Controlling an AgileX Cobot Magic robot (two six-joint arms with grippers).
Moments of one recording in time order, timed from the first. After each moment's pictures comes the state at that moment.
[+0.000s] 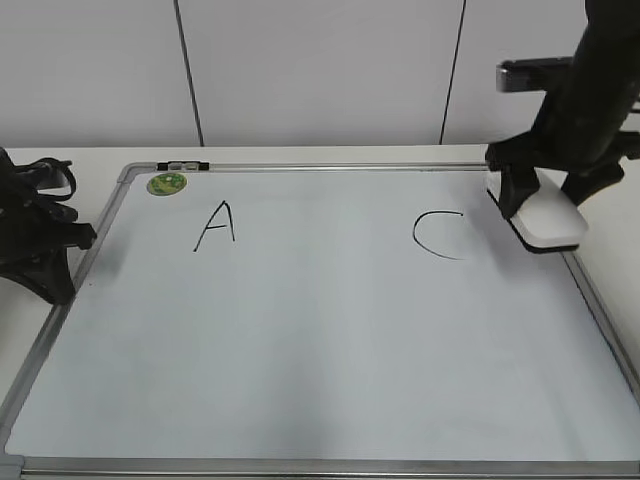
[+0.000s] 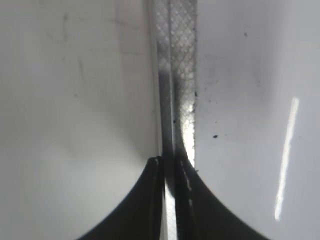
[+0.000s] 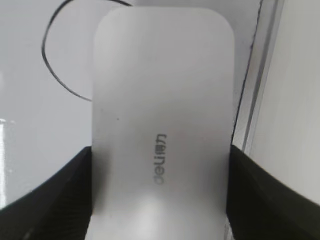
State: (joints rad) left arm 0.00 2.10 -1.40 -0.19 0.98 0.14; right arm 0.14 1.95 -1.58 -0.02 1.08 0.01
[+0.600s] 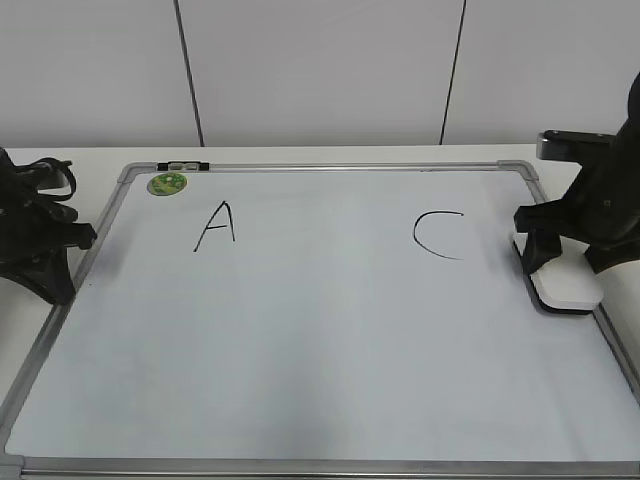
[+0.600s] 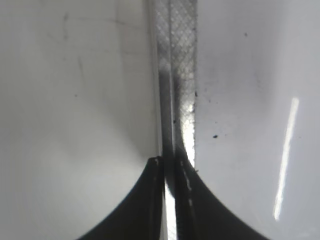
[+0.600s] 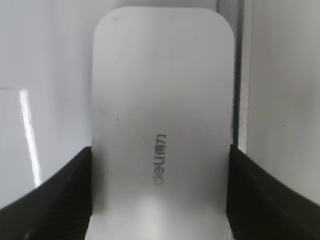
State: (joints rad) left arm 0.00 2.10 -1.40 -0.19 0.98 0.14; right arm 0.02 1.94 -1.26 0.08 0.76 -0.01
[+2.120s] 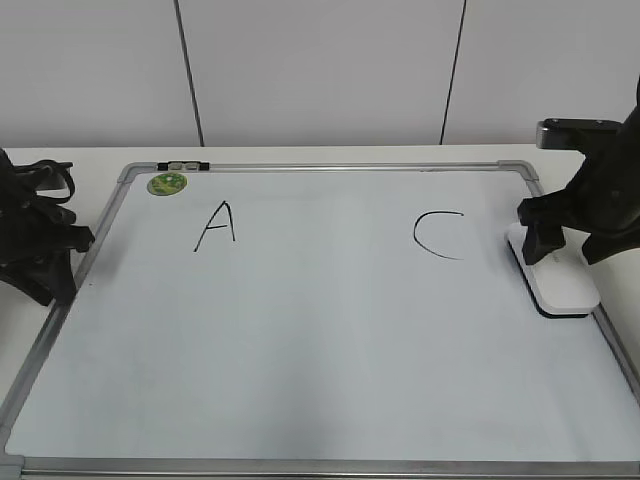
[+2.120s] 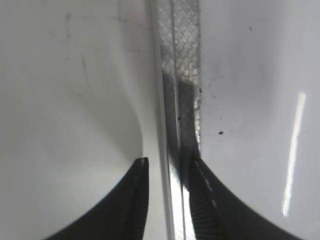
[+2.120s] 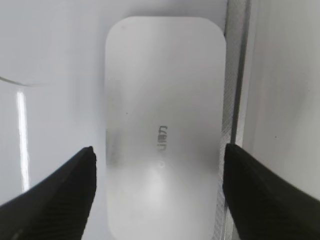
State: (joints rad) left arm 0.00 2.10 -1.40 -0.18 0.98 0.15; right arm 0.02 1.91 -1.26 0.10 0.76 -0.09
